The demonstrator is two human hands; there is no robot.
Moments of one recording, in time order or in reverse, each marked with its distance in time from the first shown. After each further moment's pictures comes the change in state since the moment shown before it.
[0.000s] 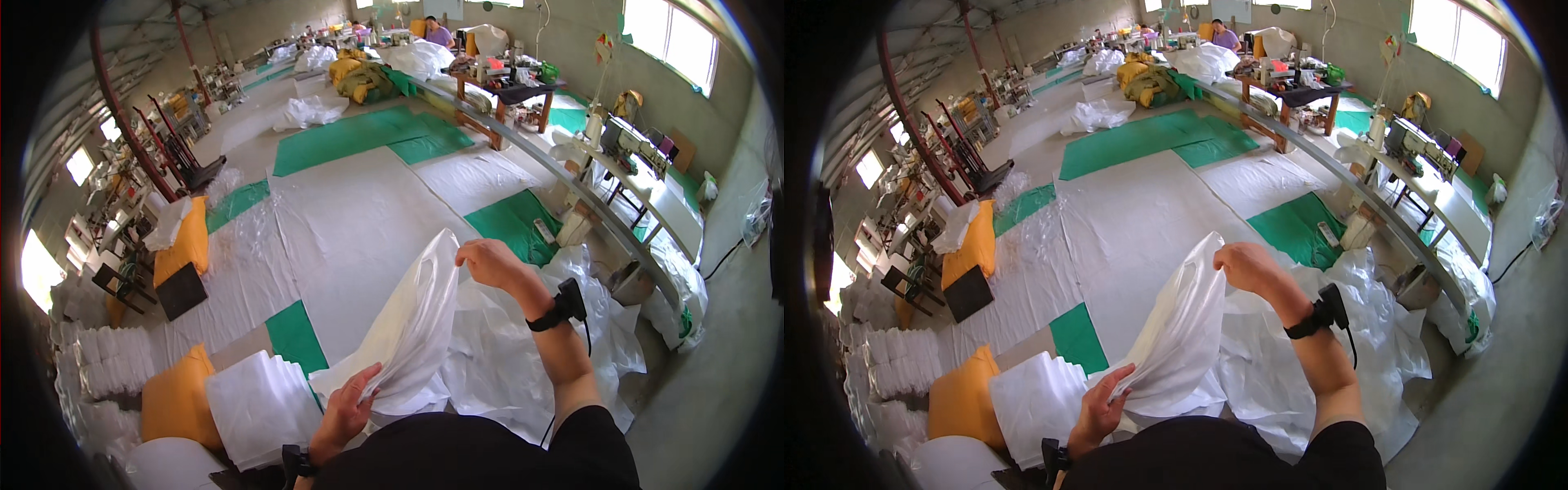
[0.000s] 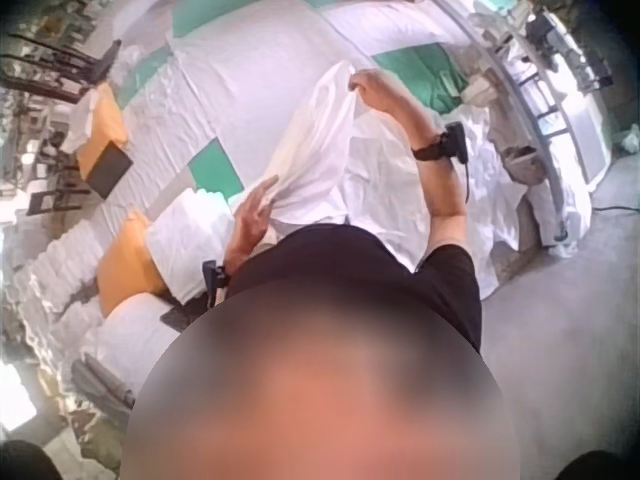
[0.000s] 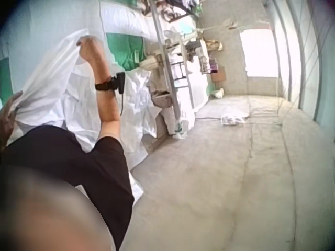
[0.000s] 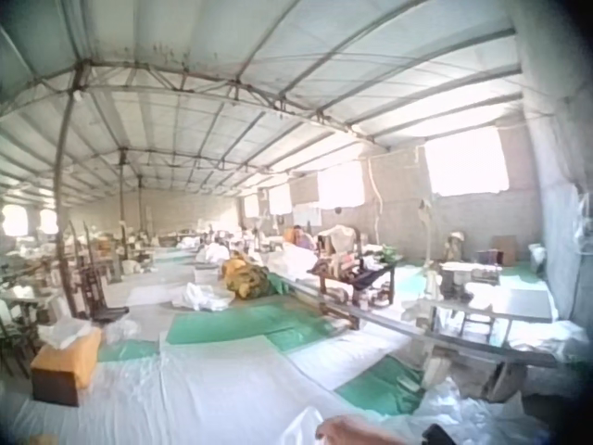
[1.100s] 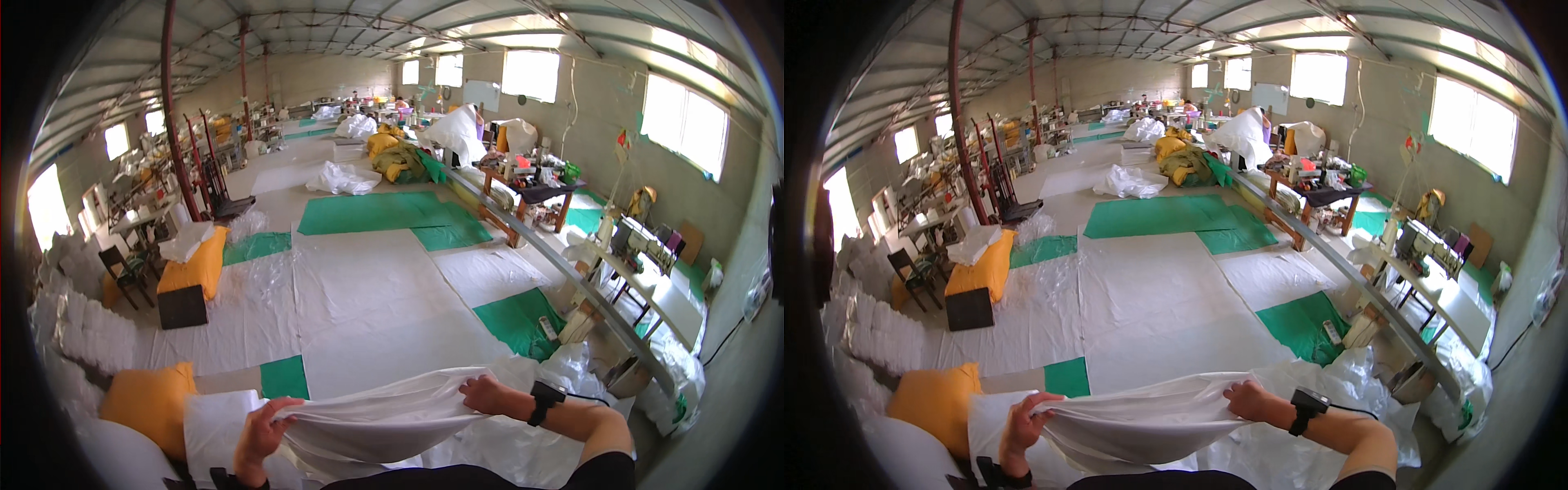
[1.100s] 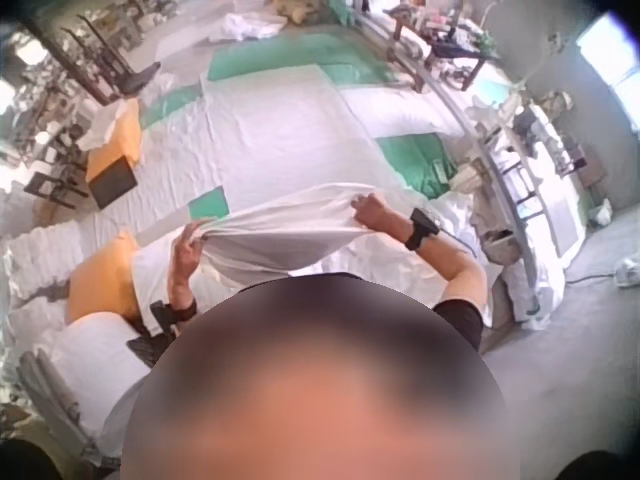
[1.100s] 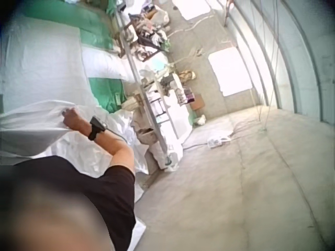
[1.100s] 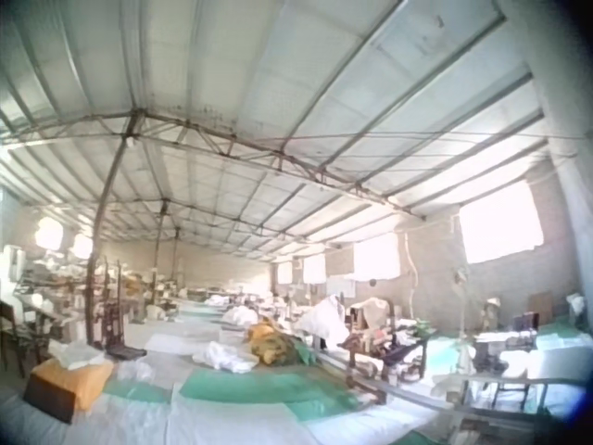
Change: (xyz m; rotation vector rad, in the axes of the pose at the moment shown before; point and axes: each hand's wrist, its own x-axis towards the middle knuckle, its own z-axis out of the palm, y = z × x) left_hand -0.035 -0.003 -0.120 0.175 0.286 -0.039; right_hand -0.074 -0.027 0.057 -0.761 -0.594 -0.455
